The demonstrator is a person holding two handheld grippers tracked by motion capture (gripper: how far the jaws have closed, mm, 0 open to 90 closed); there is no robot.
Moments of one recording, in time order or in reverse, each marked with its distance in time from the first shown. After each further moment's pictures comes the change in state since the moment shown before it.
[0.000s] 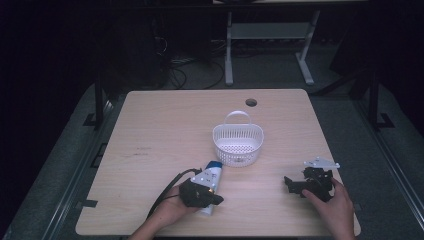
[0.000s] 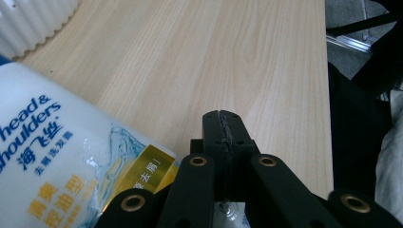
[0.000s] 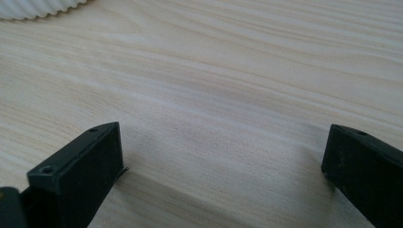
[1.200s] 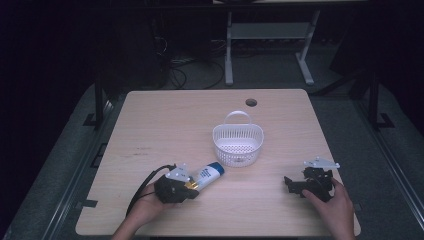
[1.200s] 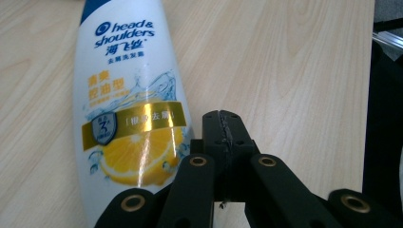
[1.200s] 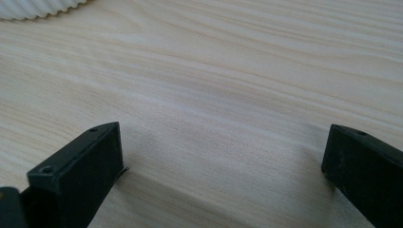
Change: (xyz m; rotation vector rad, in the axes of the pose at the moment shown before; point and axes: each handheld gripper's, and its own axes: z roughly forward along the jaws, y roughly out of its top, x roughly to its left) left arm 0.019 -0.036 -0.051 0.034 0.124 -0.080; right arm 0.000 0.000 0.000 0.000 0.000 0.000
